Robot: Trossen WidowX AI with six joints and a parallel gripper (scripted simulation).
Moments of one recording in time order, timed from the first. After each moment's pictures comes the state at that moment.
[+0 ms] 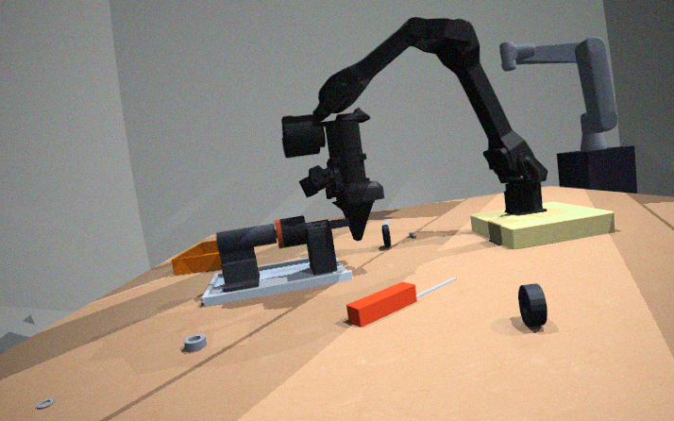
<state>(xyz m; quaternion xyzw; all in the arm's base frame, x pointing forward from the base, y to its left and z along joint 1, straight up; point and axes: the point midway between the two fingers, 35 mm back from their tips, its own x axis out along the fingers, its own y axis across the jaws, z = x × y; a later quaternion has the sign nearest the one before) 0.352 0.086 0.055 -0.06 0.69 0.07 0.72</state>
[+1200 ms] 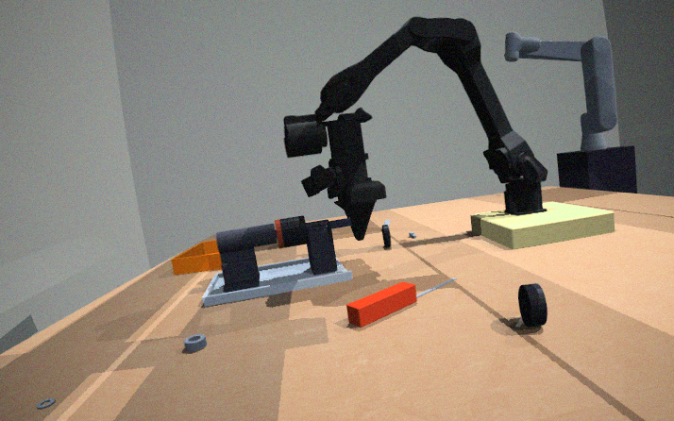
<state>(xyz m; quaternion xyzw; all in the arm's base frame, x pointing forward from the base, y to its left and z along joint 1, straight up) 0.349 0.085 0.055 -0.06 0.69 0.07 0.72</state>
